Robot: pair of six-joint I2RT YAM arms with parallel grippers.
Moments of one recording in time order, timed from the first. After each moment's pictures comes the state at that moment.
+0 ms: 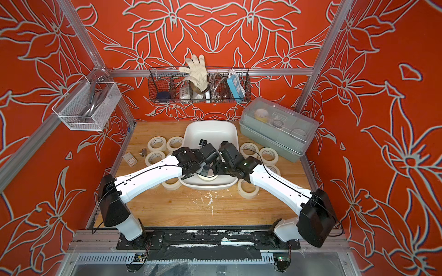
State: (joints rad) left arm -0.88 1.69 1.56 -1.09 -0.49 -0.64; right arm 0.77 1.39 1.11 -0.56 -0.02 0.57
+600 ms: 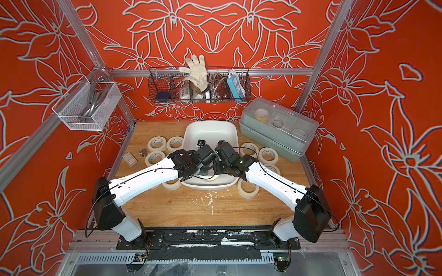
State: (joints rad) left arm -0.88 1.62 1.48 -1.00 -0.45 -0.66; right arm 0.78 1.44 1.15 -0.60 0.03 0.52
